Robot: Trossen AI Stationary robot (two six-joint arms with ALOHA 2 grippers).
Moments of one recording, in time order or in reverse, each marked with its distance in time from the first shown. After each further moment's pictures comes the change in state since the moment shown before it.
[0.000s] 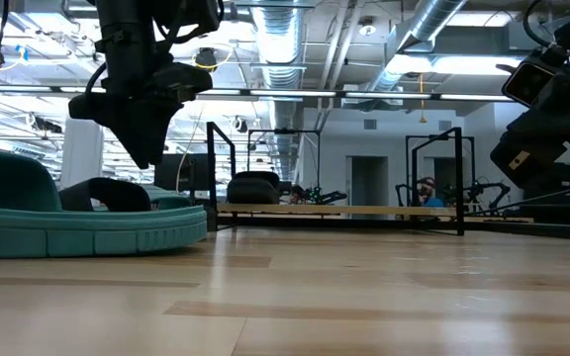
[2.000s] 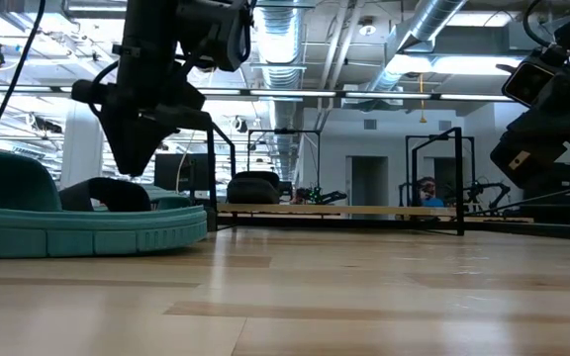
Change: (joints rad) left arm -0.020 0.262 0.214 -0.370 -0.080 -0.080; right arm 0.000 0.000 0.000 0.000 0.000 0.000
